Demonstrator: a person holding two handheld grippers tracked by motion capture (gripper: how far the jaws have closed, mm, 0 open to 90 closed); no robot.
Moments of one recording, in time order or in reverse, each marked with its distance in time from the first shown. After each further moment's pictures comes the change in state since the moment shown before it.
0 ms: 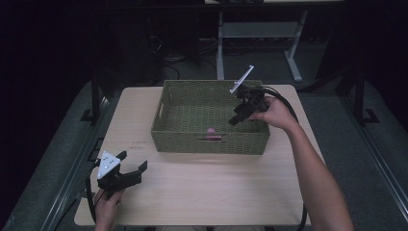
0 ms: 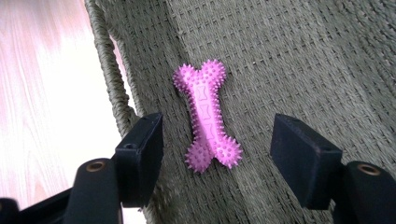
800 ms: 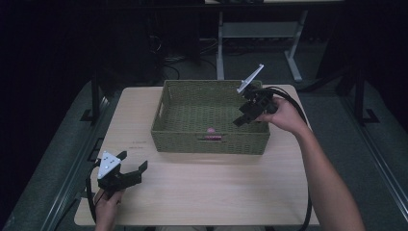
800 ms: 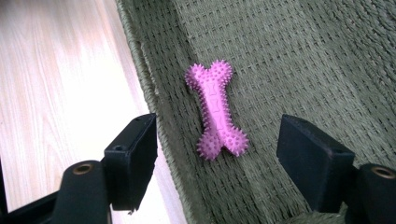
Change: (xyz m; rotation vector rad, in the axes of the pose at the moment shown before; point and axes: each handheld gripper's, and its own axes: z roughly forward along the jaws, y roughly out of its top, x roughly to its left) left arm 0.000 0.000 0.000 0.002 0.004 0.002; right arm 0.016 -0.013 -0.026 -0.050 -0.017 -0.002
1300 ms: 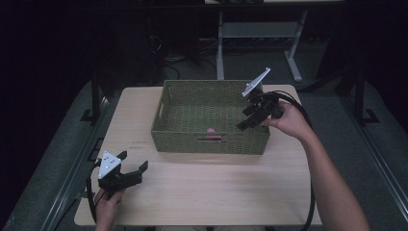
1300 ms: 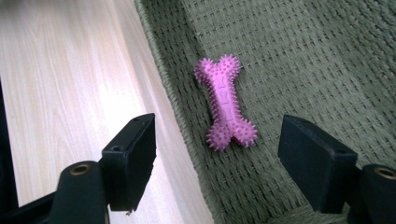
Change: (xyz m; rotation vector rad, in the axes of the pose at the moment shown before) left arm -0.001 0.000 0.000 0.001 -0.001 0.004; right arm 0.012 -0.014 -0.010 -0.024 -0.004 -0.001
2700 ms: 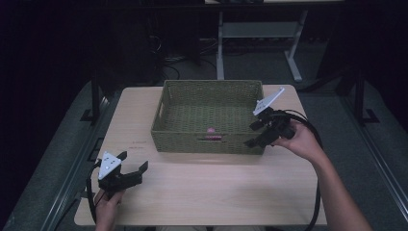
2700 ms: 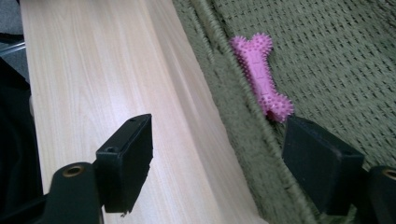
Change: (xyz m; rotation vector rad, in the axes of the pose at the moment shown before) left arm -0.001 -0.001 -0.001 0.002 0.002 0.002; right arm 0.037 -0.046 -0.006 -0.054 0.005 -0.021
